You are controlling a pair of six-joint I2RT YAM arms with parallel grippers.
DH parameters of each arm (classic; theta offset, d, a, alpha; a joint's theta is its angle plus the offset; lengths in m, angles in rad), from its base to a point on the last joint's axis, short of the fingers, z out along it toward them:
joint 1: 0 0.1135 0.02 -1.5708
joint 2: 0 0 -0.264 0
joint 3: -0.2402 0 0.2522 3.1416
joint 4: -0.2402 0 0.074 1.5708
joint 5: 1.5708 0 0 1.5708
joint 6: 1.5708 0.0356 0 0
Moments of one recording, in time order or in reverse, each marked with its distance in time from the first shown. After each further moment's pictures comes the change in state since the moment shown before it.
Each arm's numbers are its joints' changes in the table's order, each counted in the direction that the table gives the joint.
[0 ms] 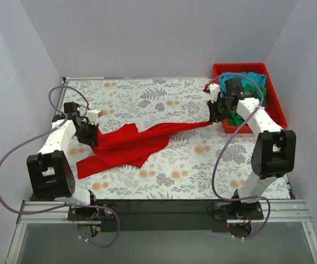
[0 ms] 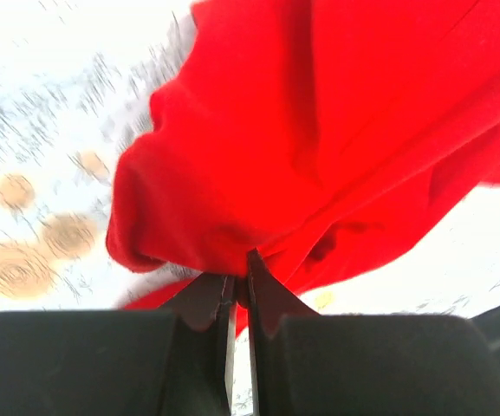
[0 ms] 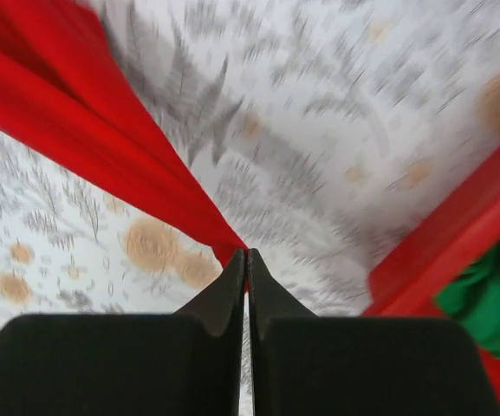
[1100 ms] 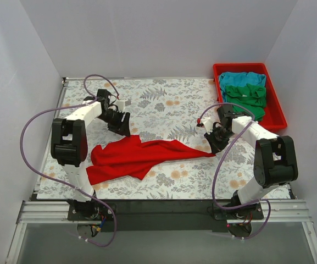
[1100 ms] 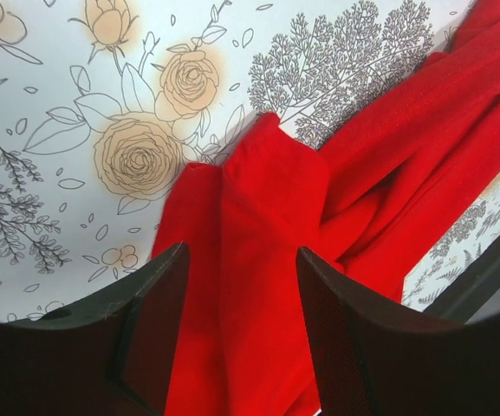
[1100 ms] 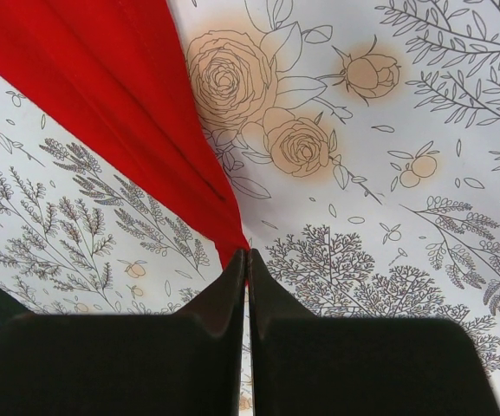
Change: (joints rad) left arm -0.269 0.412 -0.306 0.024 0.240 -0.146; right arm 0.064 -0.099 0.420 -0.100 0.057 -0.229
